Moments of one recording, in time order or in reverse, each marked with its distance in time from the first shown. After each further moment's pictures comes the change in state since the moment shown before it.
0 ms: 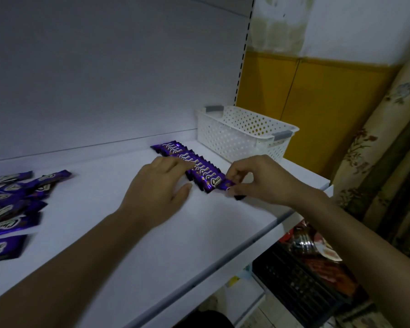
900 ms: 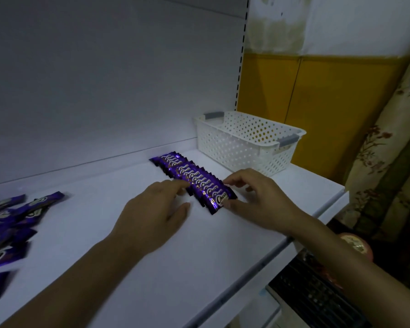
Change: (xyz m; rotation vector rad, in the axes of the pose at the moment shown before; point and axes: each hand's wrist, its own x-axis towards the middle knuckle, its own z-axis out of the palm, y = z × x) left_hand -0.003 -0.010 0.013 -0.098 -0.037 -0.109; right_hand 0.007 0.031 0.041 0.162 0.244 0.002
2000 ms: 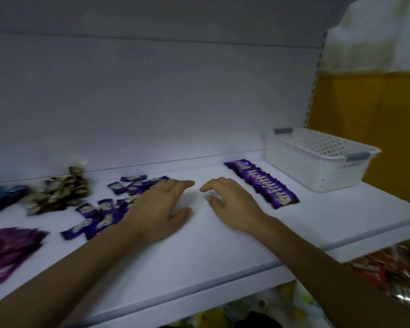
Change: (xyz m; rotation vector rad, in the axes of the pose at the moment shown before) left_hand -0.081 -0.019 -0.096 0.294 -0.100 -0.154; right_hand 0.016 -0.113 0.087 0.033 -0.128 -0.237
